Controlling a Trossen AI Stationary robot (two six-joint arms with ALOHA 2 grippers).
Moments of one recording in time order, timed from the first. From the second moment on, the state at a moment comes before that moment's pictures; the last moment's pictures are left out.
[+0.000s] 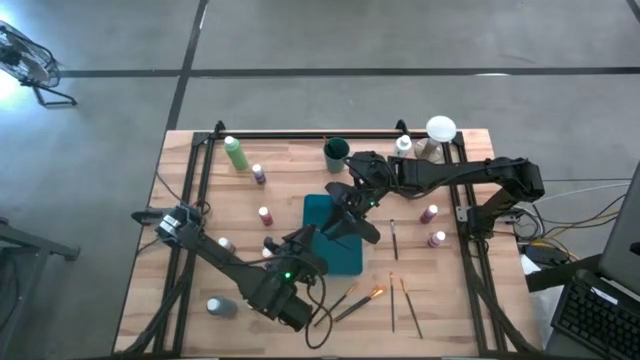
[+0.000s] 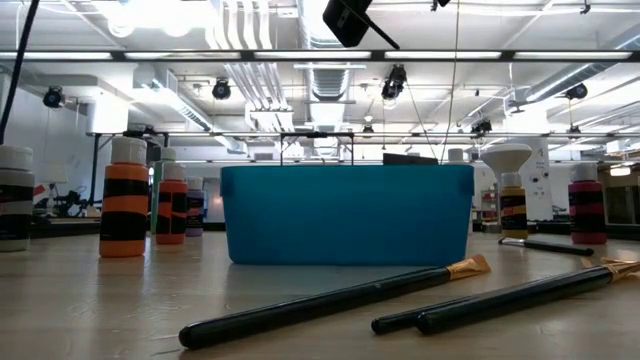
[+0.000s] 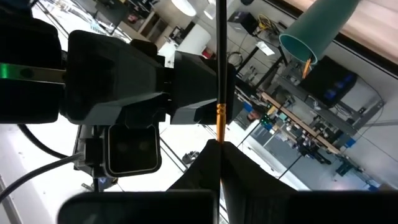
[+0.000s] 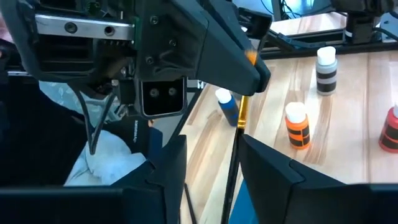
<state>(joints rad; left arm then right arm) -0.57 2.01 1.94 -1.57 -1.48 0.71 -0.04 1.59 1.34 -0.23 -0.68 0.18</state>
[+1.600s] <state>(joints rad) -0.56 2.01 1.94 -1.54 -1.47 0.71 -0.07 1.66 1.38 -0.32 -0.64 0.14</state>
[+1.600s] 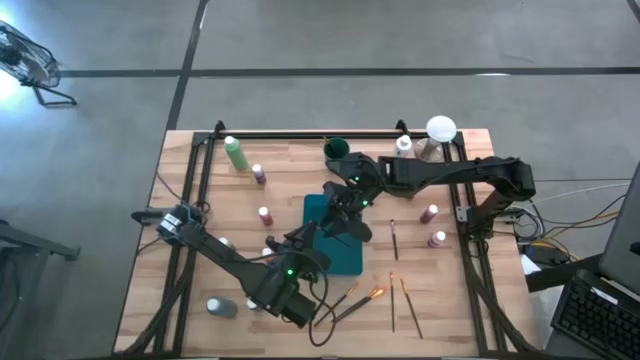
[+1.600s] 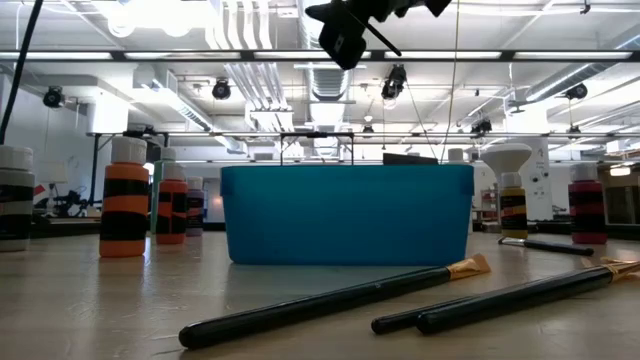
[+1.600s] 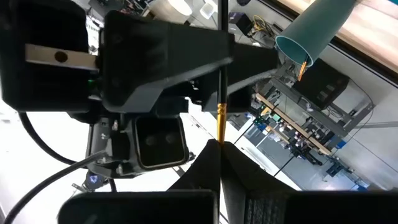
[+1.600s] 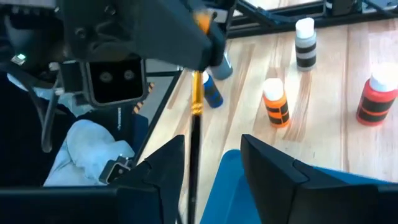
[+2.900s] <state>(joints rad) -0.59 1.92 1.94 -1.55 -1.46 0.53 -0.06 1.59 1.37 -0.36 -0.56 0.12</state>
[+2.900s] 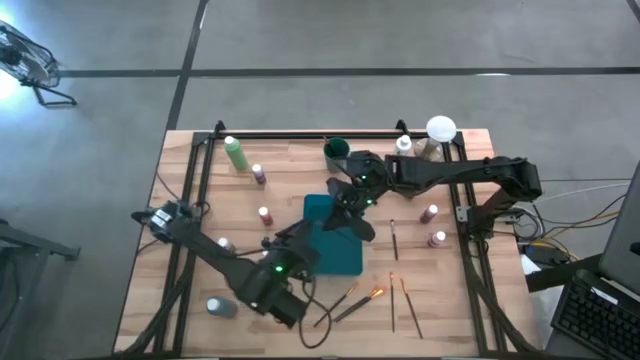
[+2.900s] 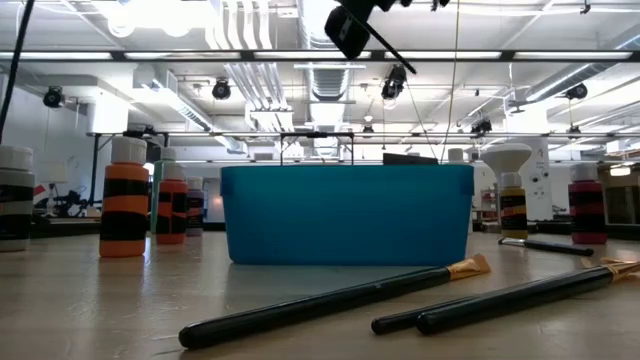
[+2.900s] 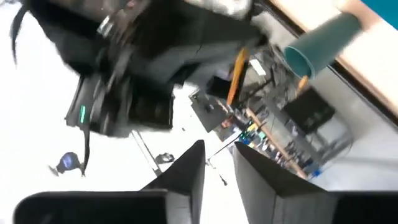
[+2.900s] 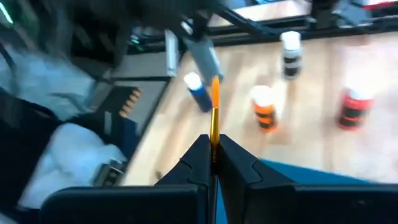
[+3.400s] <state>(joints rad) -0.66 1.60 1.67 -1.51 -1.32 -0.55 -0.23 1.53 1.28 -0.10 -0.42 0.02</state>
